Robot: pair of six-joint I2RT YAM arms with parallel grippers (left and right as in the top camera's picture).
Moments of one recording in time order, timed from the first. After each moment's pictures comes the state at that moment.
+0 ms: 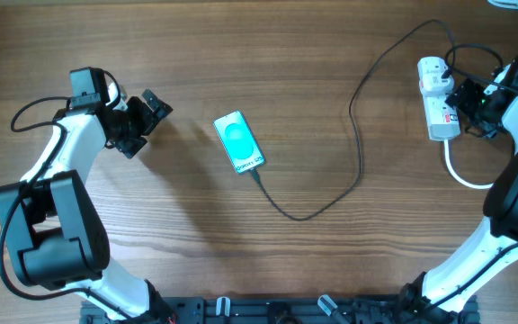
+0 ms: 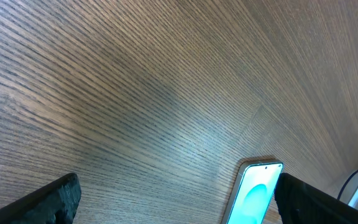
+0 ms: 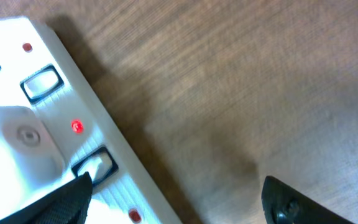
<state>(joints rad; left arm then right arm) 0.20 1.82 1.14 -0.52 0.42 -0.58 -0.45 2.08 1.38 -0.44 -0.15 0.23</state>
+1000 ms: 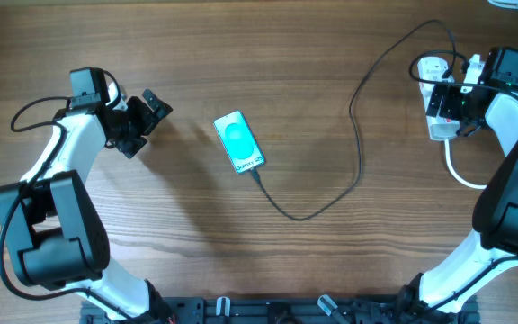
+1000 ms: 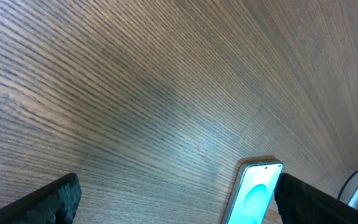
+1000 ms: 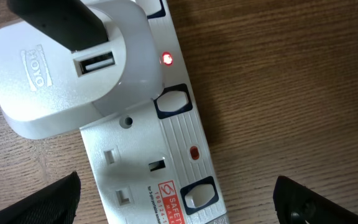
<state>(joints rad) 0.20 1.82 1.14 -0.52 0.42 -0.58 -0.35 1.98 1.34 -0.51 -0.03 -0.10</state>
